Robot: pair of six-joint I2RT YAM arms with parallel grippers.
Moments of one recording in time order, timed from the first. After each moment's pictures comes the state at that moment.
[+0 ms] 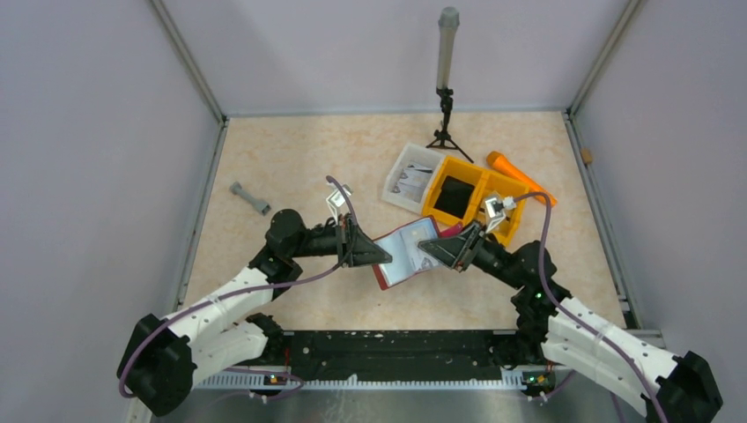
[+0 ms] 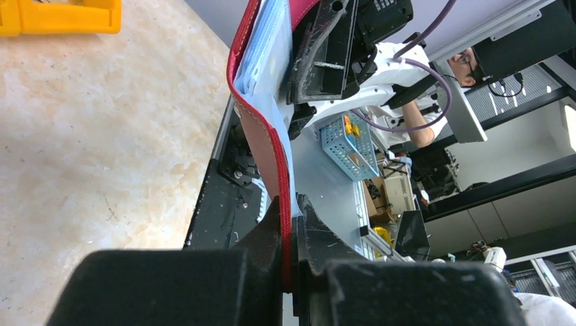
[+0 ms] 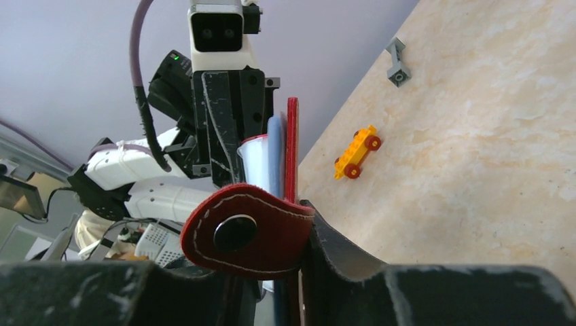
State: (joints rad) left arm -0.60 0.98 0.48 0.59 0.91 -0.96; right arm 0.72 0.63 0.26 0.56 -0.32 0.96
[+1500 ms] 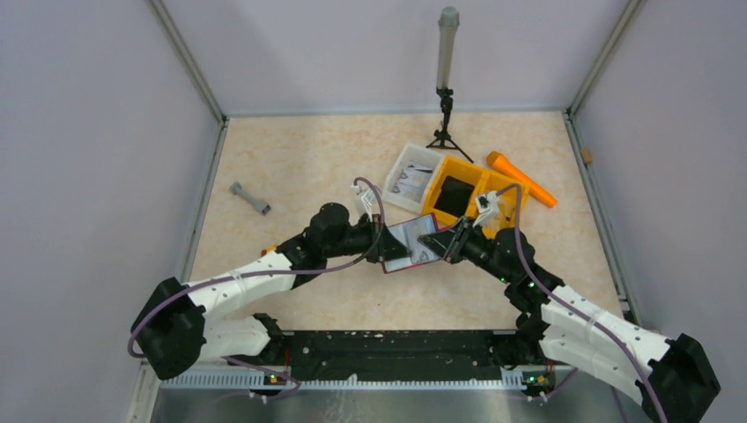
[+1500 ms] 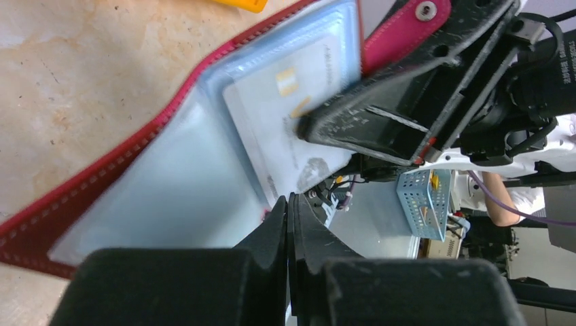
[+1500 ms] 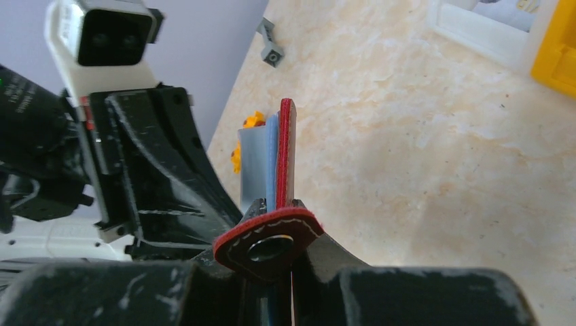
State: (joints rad) left arm -0.80 1.16 0.64 0.21 0.45 -0.85; right arm 0.72 0.77 0.35 0.29 -0.12 0.84
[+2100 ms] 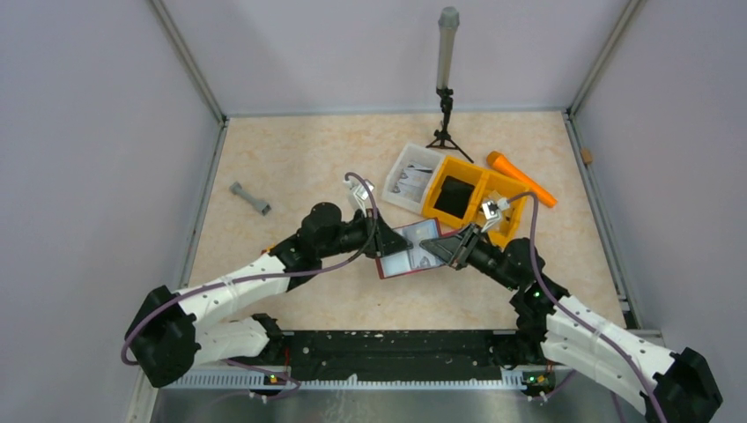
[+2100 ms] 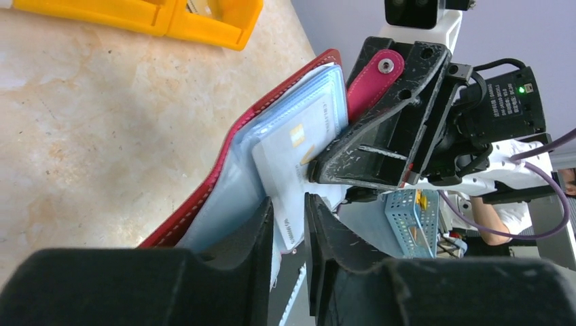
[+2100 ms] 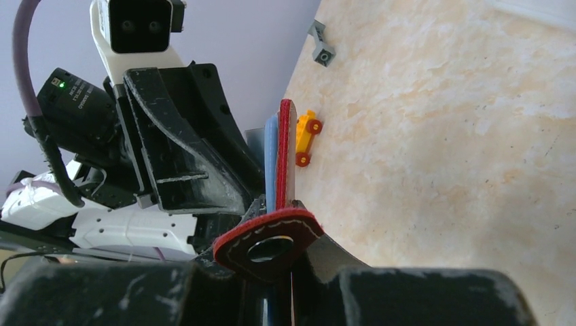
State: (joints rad) left arm -0.80 1.13 0.64 0.29 0.41 -0.89; right arm 0.72 0.67 0.27 0.38 -0.18 1.01
